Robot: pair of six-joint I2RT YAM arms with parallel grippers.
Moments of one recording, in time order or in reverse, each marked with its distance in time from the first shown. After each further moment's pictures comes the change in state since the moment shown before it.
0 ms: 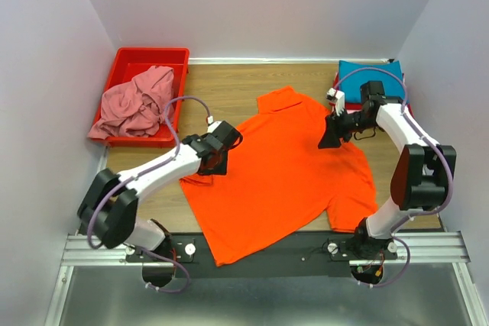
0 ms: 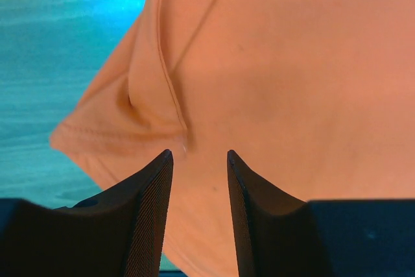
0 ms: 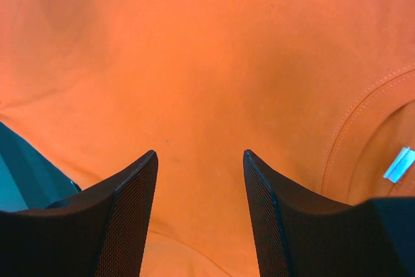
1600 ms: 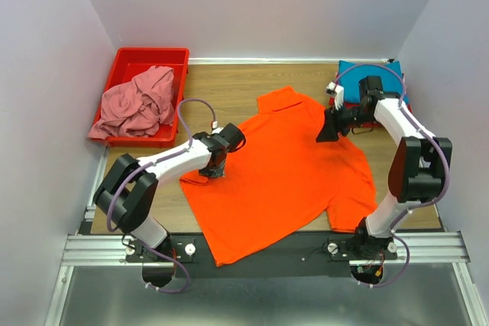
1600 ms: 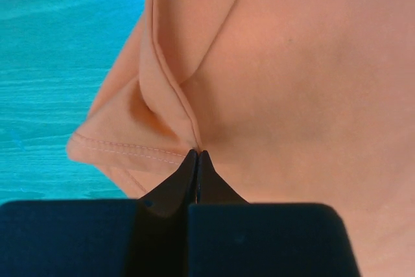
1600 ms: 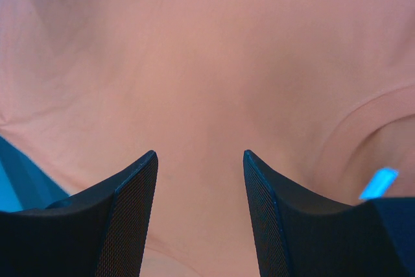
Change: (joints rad) left arm 0.022 0.204 0.032 -0.044 -0.041 0.081; right arm -0.002 0.059 0.027 0.051 -0.035 0.051
